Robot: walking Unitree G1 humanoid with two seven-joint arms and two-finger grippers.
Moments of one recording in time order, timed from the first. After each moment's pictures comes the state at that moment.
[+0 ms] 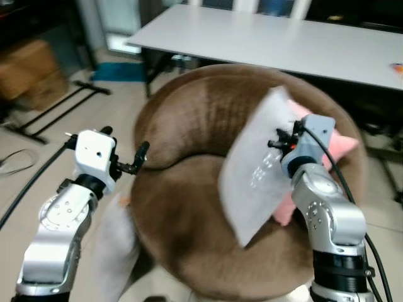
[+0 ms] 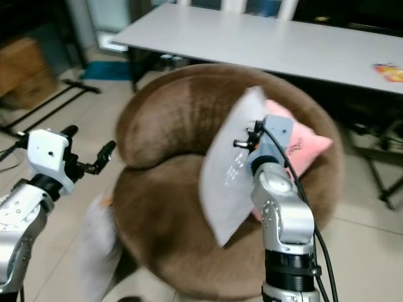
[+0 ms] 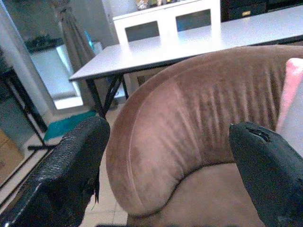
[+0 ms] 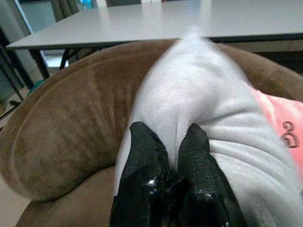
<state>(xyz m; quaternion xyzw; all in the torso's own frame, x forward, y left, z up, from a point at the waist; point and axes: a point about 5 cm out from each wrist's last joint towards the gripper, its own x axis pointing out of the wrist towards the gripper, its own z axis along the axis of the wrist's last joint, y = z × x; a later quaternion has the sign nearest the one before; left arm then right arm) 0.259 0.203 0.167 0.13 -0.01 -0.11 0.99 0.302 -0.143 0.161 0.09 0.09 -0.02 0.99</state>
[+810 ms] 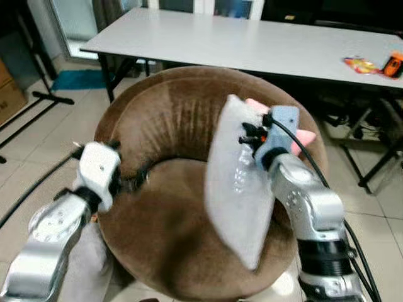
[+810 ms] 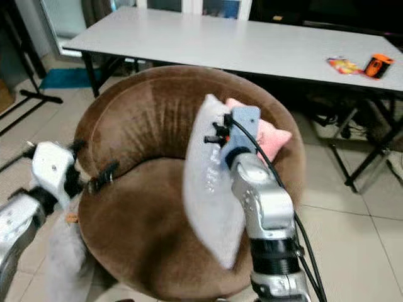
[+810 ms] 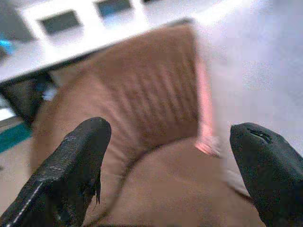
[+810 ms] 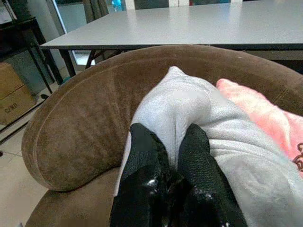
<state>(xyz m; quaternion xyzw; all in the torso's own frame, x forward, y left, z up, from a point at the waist) 0.238 0.200 0.151 0.16 0.06 -0.22 0.96 0.317 -0.104 0.167 0.08 0.10 0.10 0.99</state>
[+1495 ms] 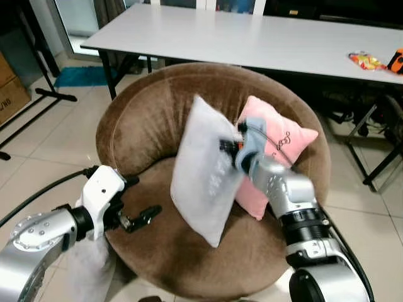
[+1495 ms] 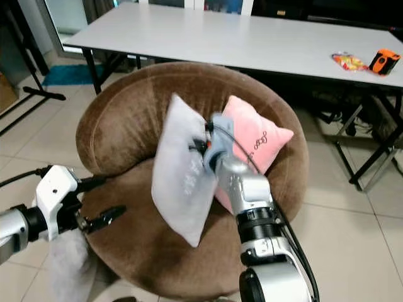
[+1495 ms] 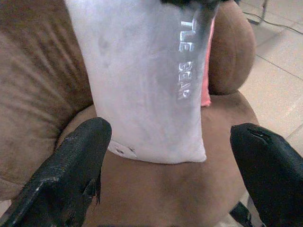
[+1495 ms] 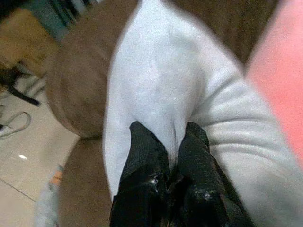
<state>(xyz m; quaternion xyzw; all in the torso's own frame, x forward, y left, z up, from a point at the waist) 0.211 0.203 0.147 0.14 0.18 -0.36 0.90 0.347 -0.086 0.106 0.12 0.23 0.14 0.95</state>
